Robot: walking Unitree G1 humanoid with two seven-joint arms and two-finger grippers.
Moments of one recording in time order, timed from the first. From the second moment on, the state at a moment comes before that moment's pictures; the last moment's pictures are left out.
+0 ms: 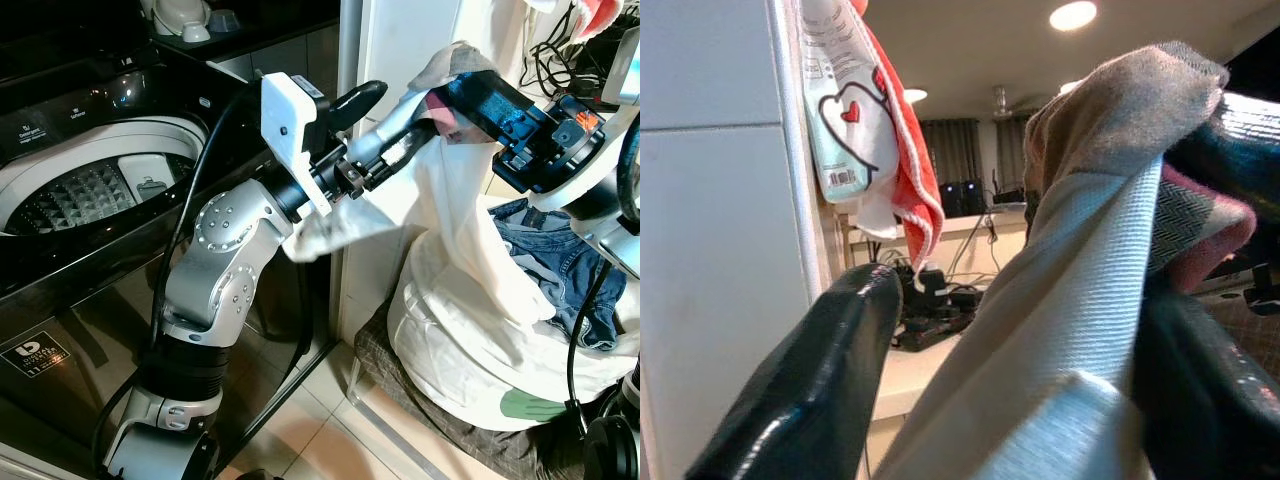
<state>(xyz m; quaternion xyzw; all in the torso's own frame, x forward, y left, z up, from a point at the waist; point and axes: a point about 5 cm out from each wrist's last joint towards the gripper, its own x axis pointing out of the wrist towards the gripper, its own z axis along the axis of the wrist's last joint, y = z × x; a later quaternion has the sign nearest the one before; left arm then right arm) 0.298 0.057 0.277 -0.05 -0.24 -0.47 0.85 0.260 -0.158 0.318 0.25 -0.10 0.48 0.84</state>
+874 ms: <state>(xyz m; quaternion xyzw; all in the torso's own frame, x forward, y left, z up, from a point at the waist) 0.306 0.058 0.277 -0.05 -0.24 -0.46 0.85 0.262 -0.155 0.311 0.24 -0.07 0.46 0.85</state>
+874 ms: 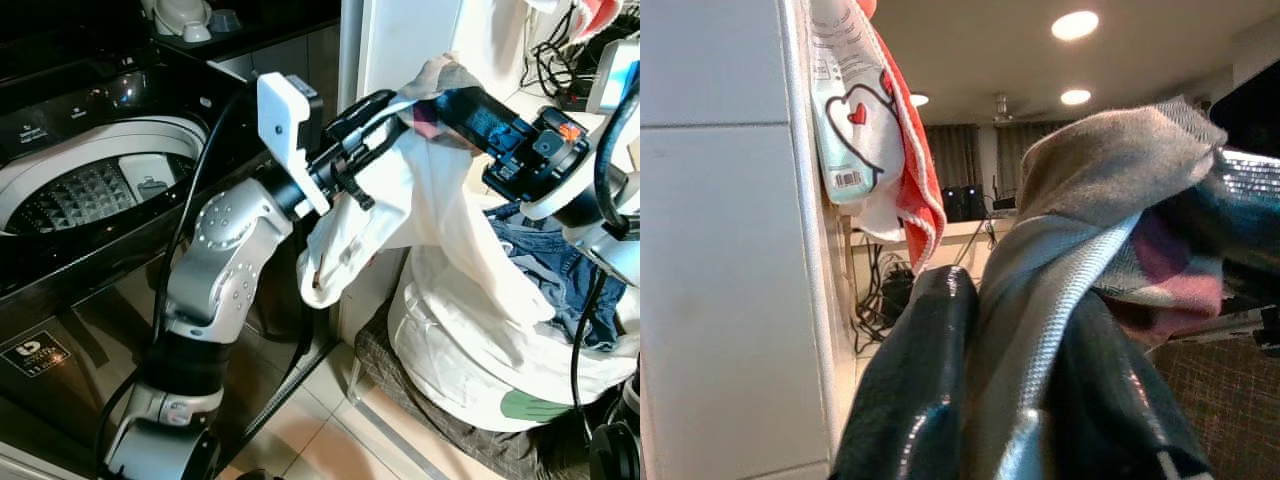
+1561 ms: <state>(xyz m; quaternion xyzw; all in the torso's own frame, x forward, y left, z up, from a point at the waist) 0.334 0.230 0.504 0.26 -0.50 0.12 0.82 0.252 -0.151 0.294 0.15 -0.05 0.45 0.88</state>
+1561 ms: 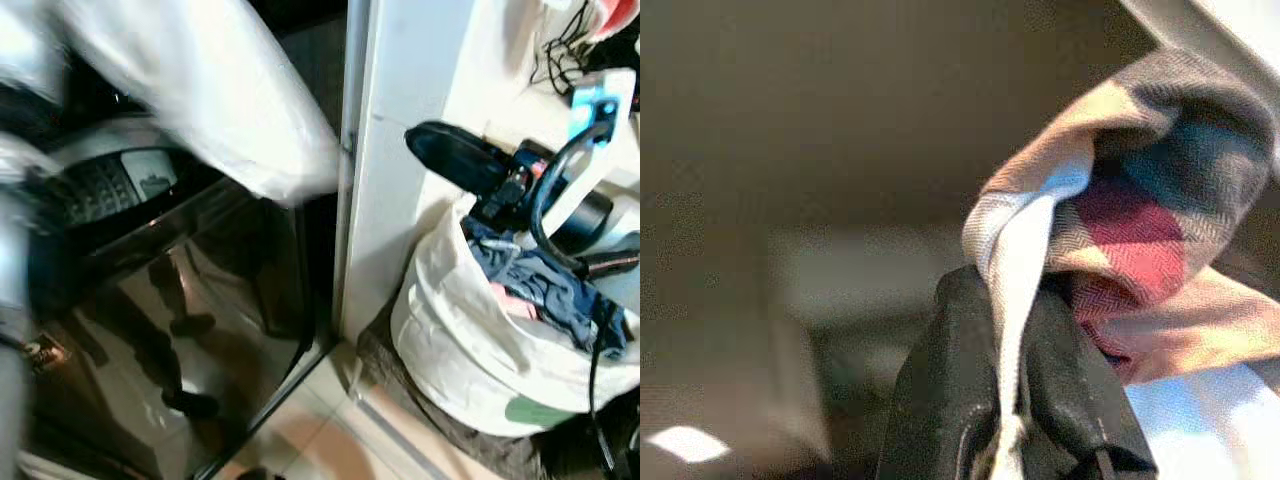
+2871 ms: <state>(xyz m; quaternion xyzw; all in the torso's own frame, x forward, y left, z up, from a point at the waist) 0.401 0.266 0.271 0.42 0.25 -0.13 0.86 0.246 -0.122 0.253 0.03 0.04 0.48 0.87</state>
